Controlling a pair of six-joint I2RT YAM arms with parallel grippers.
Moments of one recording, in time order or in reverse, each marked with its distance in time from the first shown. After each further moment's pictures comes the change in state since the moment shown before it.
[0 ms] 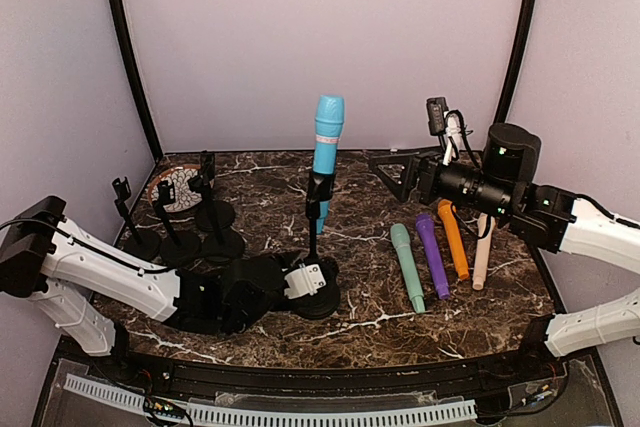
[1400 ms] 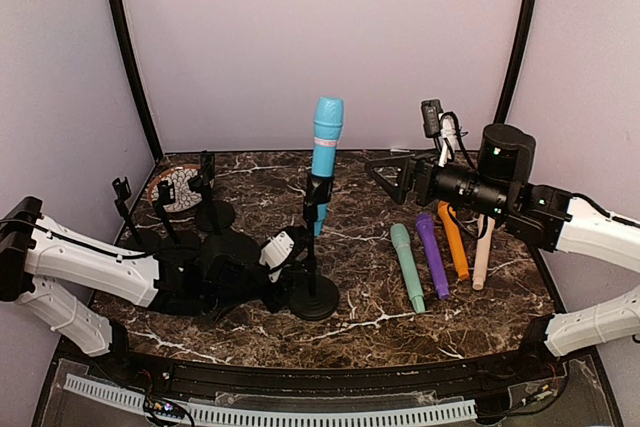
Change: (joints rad) left arm 0.132 -0.121 -0.047 -0.080 0.438 -0.647; right arm 0.000 0.021 0.002 0.002 -0.032 0.017
